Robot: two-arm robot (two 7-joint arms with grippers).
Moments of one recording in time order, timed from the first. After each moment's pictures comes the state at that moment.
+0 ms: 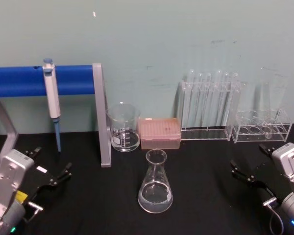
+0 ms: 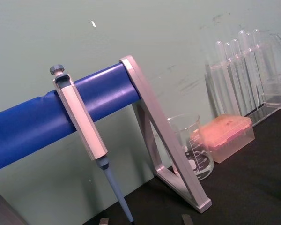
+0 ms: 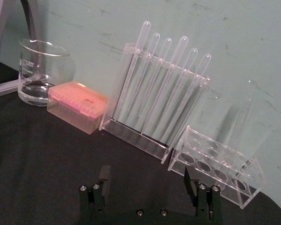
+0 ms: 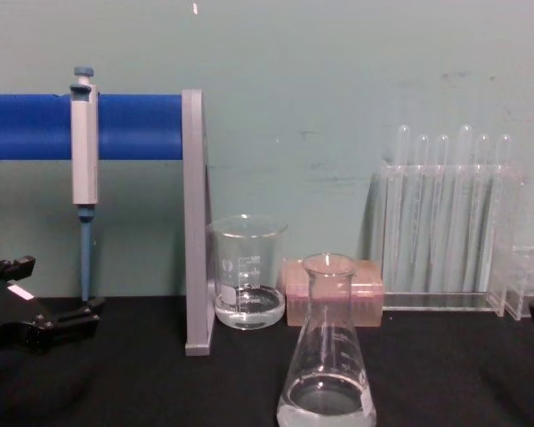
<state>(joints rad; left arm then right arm) -0.20 0.60 0.45 -1.41 -0.25 -0.12 0.03 0.20 0.60 -0.45 -1.41 0.25 -0.12 -0.03</state>
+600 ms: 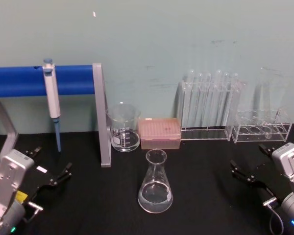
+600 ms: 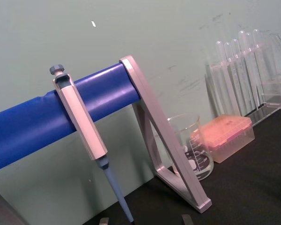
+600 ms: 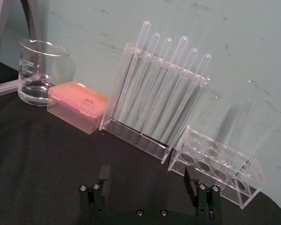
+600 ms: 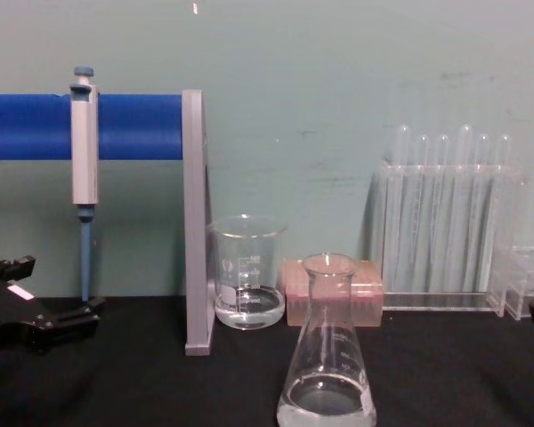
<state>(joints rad) -0.20 0.60 0.45 -1.41 -0.25 -0.12 0.03 0.20 0.60 -0.45 -1.41 0.25 -0.12 -0.03</state>
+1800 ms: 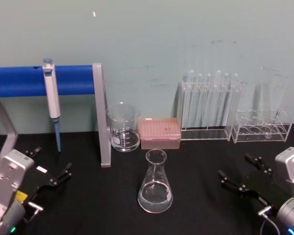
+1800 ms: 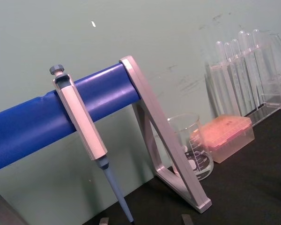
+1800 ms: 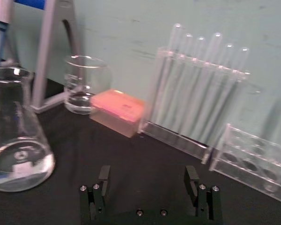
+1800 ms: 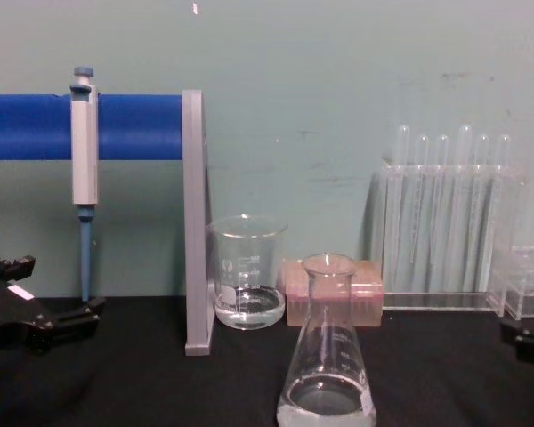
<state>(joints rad) -0.20 0.60 0.45 -1.41 -0.25 -0.12 0.03 0.15 0.58 -0.39 -1.44 0.35 -0.12 0.17</state>
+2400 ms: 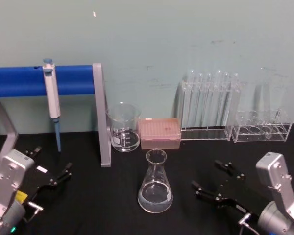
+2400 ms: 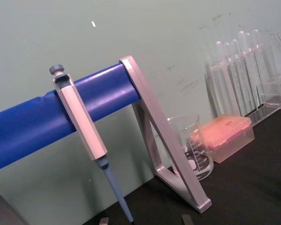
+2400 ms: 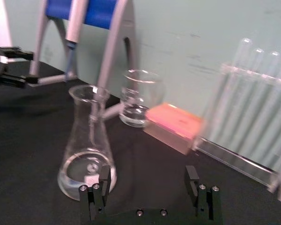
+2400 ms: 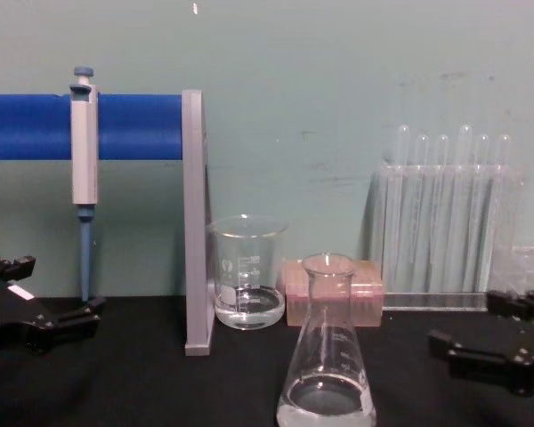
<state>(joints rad) -0.20 0.60 0.45 -1.41 -0.25 -0.12 0.03 0.16 0.54 -0.42 -1.45 0.36 -0.13 0.33</state>
